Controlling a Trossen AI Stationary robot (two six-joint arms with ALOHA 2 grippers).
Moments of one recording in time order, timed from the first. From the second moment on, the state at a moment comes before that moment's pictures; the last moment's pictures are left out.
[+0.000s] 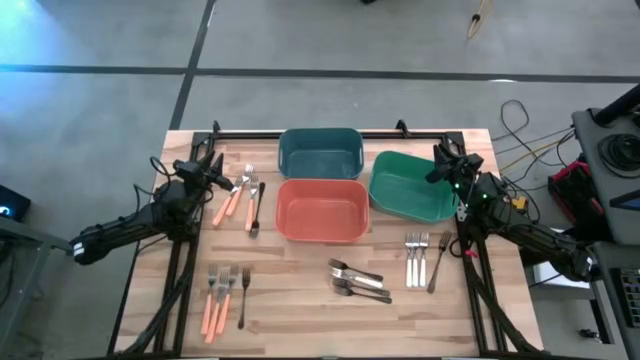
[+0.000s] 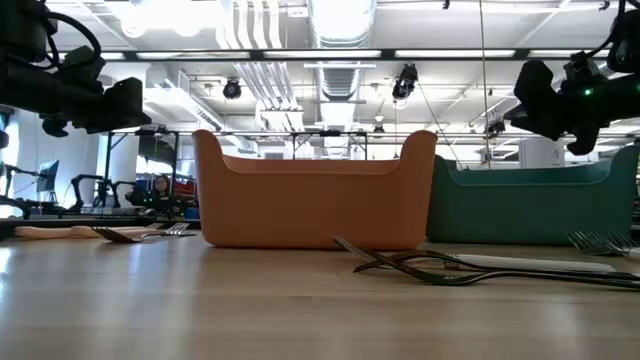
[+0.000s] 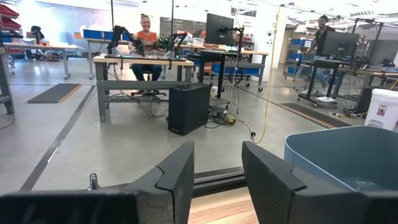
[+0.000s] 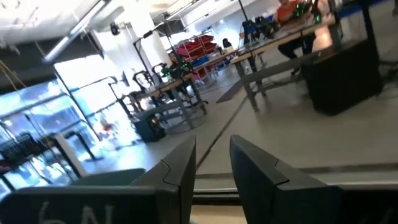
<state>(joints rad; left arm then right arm) 0.34 0.01 0.02 0.04 -0.85 -0.04 -0.59 0.13 0.01 0.23 0.49 0.38</state>
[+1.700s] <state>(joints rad) 0.16 0.40 0.19 0.67 -0.17 -0.50 -0.47 0.57 0.69 -0.28 -0.35 0.37</state>
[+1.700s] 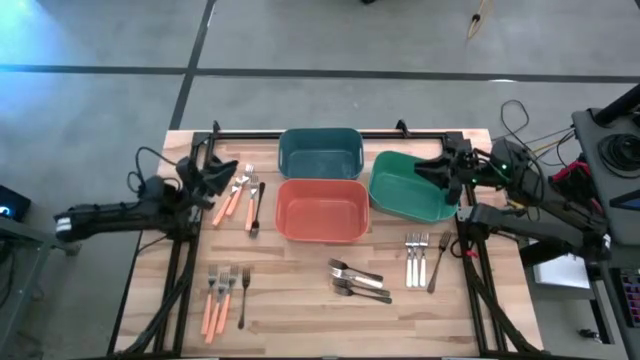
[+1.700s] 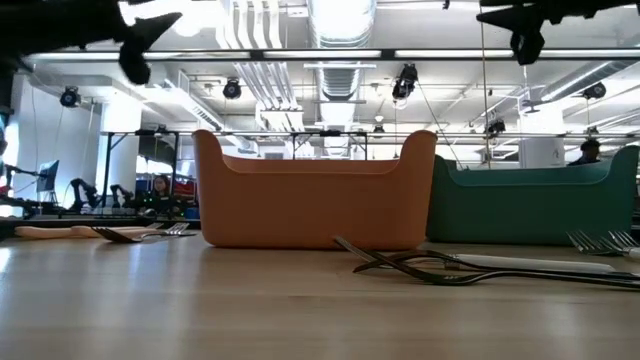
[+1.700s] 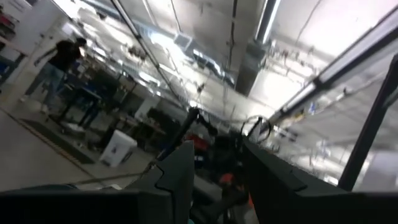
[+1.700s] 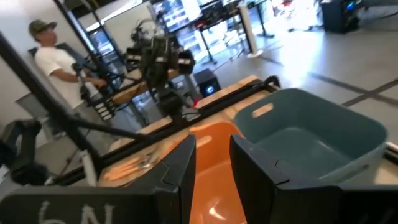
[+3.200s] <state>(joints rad) -0.60 1.12 0.69 0.26 -0.80 -0.46 0.42 1.15 0.98 -0.46 0.12 0.64</state>
